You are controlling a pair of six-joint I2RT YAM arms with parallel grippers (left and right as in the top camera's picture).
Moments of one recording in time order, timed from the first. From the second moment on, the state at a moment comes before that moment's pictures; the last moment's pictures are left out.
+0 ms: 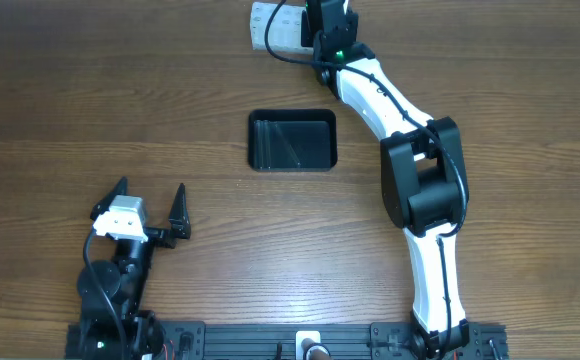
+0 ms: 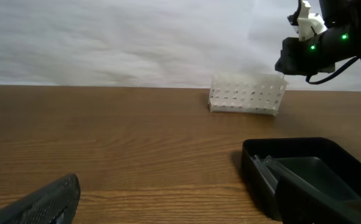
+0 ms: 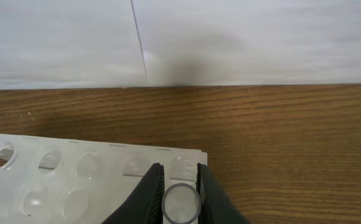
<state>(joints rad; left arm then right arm) -0.03 0.01 0.02 -0.07 0.10 -0.07 0.35 2.33 1.86 -0.09 0.34 0.21</state>
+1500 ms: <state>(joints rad) -0.03 0.01 0.02 -0.07 0.10 -0.07 0.49 1.95 1.90 -0.84 0.27 0.28</state>
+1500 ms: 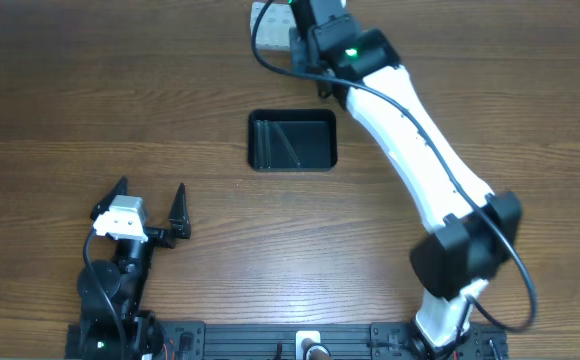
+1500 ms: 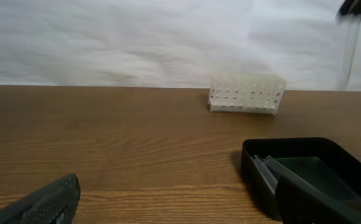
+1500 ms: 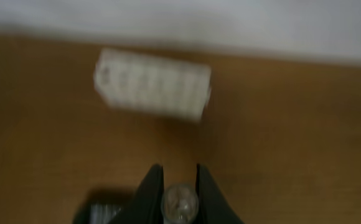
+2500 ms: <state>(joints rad) -0.03 0.01 0.02 -0.07 0.10 -0.07 0.49 2.27 1.90 -0.92 -0.01 0.37</state>
